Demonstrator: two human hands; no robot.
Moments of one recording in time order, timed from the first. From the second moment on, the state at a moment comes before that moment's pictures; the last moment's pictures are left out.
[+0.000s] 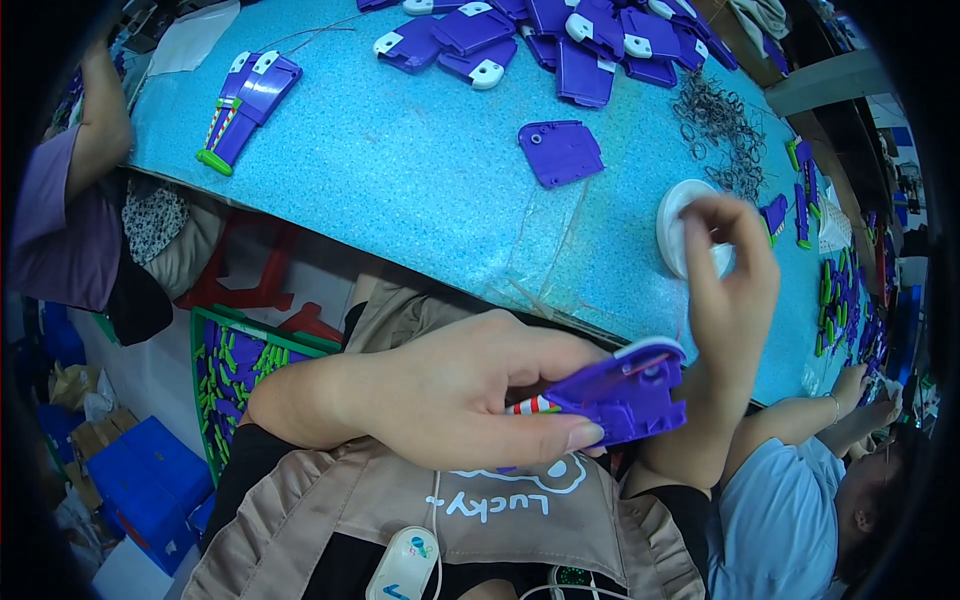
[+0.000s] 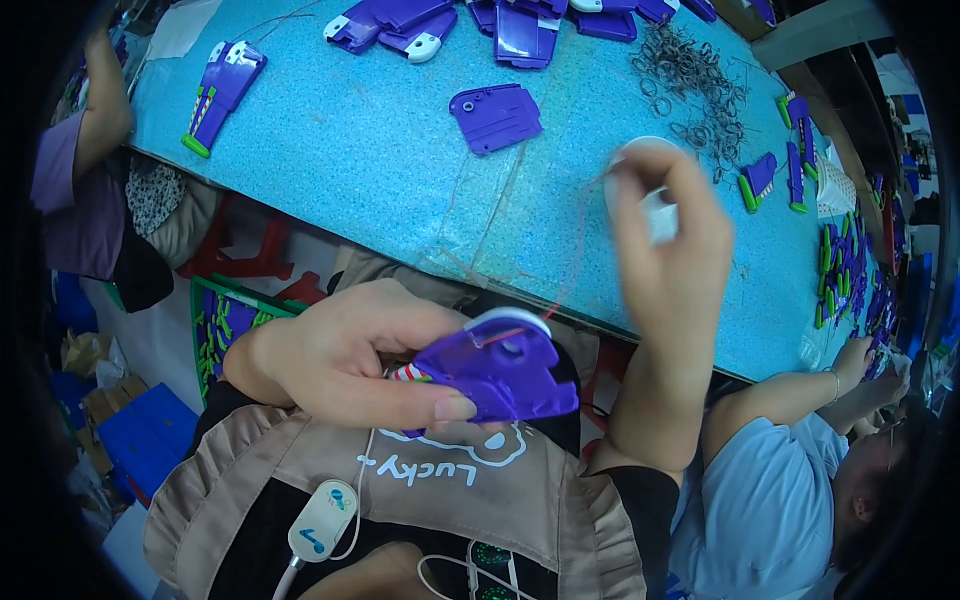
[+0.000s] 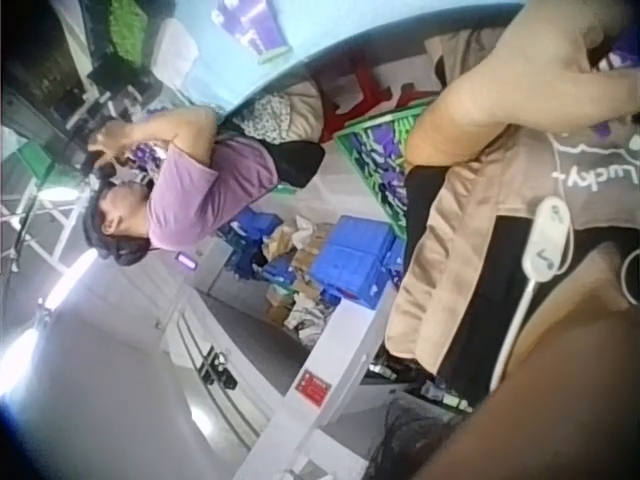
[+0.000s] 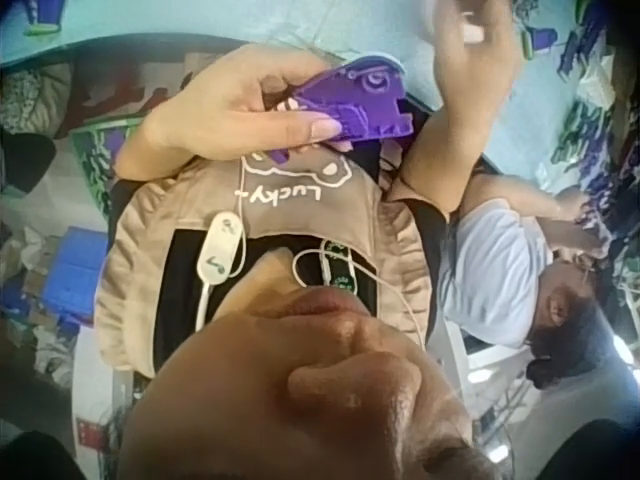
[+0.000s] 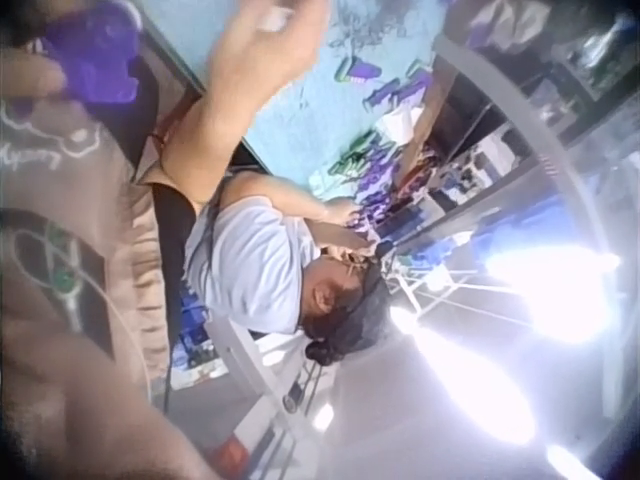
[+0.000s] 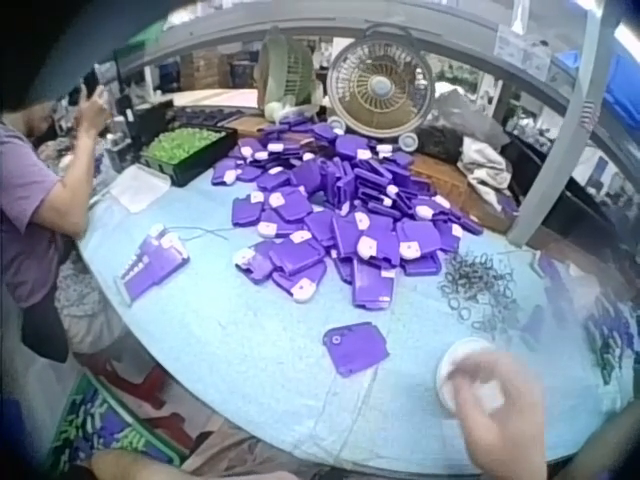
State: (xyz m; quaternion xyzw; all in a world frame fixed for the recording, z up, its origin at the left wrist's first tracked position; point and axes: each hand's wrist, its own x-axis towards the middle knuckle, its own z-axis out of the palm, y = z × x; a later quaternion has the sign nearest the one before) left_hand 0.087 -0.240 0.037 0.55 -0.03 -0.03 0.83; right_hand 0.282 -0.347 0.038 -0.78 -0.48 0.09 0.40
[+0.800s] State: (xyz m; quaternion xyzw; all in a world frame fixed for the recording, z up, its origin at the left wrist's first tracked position) left_hand 0.096 -0.252 0.020 0.74 0.10 0.13 0.66; right_hand 0.274 -0.369 0.042 -0.62 -0.41 0.23 0.63
